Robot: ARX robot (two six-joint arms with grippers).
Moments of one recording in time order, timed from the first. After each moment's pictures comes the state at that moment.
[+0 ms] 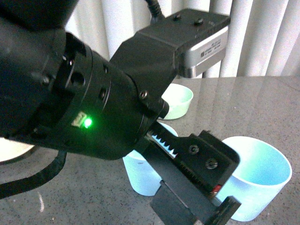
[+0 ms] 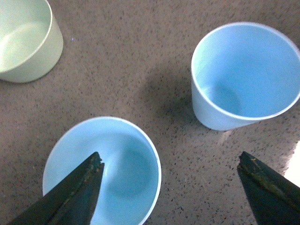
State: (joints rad) left arm -0.68 1.56 1.01 -0.19 0.18 0.34; right arm 0.00 0.00 0.01 0.00 0.00 0.01
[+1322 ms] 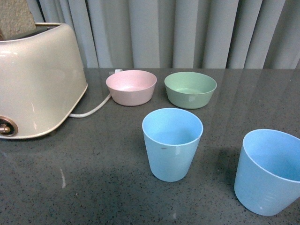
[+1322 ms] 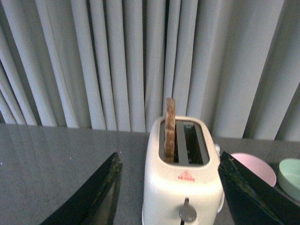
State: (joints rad) left arm 0.22 0.69 0.65 0.06 0.20 -0.03; right arm 0.00 0.00 0.01 -0.01 0.00 0.01
